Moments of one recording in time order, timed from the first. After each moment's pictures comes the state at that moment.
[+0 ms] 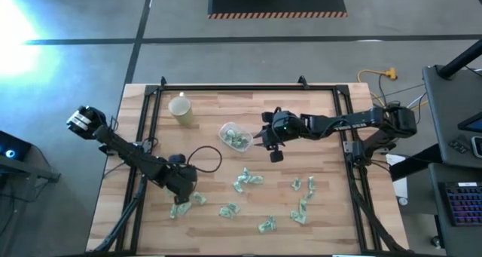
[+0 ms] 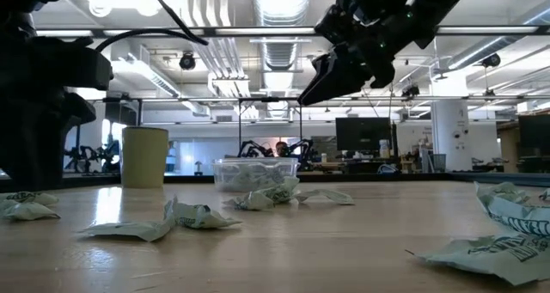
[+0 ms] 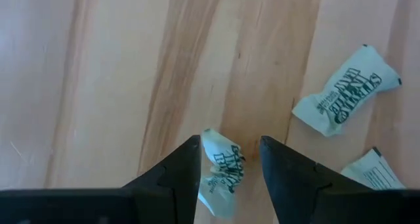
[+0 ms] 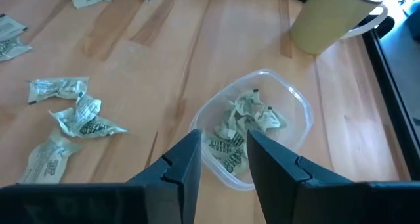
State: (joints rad) left arm -0.54 1.31 0.63 -0.59 -0.21 -0.73; right arm -0.14 1.52 0.86 0.03 -0.11 -0.37
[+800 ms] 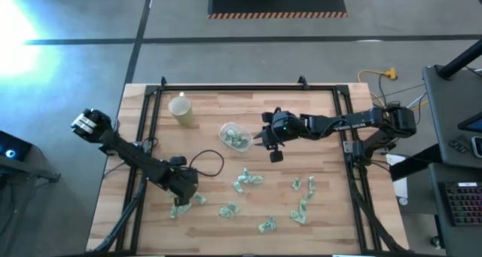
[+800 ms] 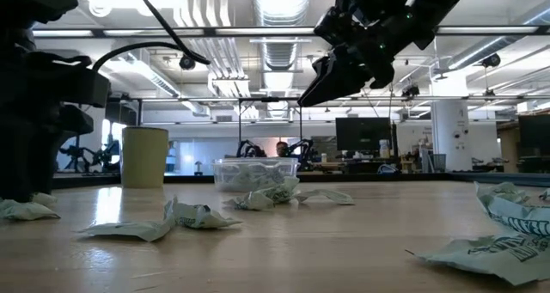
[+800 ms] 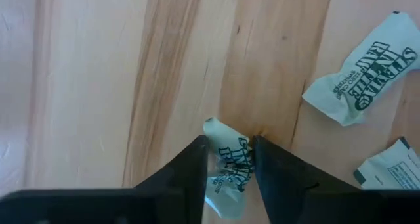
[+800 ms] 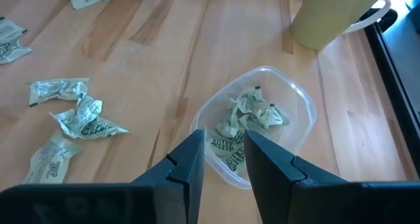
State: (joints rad) left arm -0.54 1.42 0.63 -0.59 -0.18 -0.72; right arm -0.14 1.52 0.86 0.03 -0.11 -0.35
